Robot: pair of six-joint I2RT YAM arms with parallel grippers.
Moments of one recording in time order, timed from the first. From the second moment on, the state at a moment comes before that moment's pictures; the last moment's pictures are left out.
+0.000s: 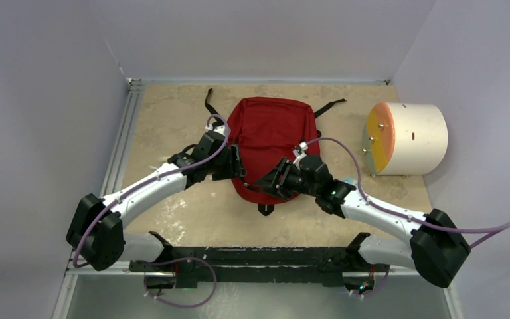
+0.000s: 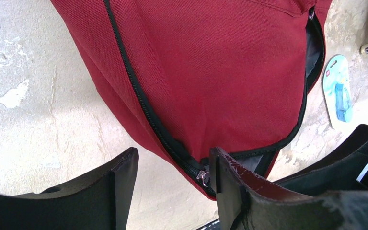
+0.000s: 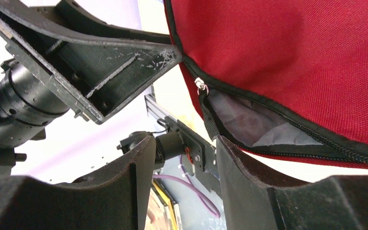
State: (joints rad) left arm -0.64 1.32 0.90 -0.40 0.04 -0.73; right arm 0.76 1.16 0.56 0.11 -0.27 1.29
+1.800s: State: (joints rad) left arm -0.64 1.32 0.87 -0.37 0.07 -0.73; right arm 0.81 1.34 0.56 0.25 -0.23 1.35
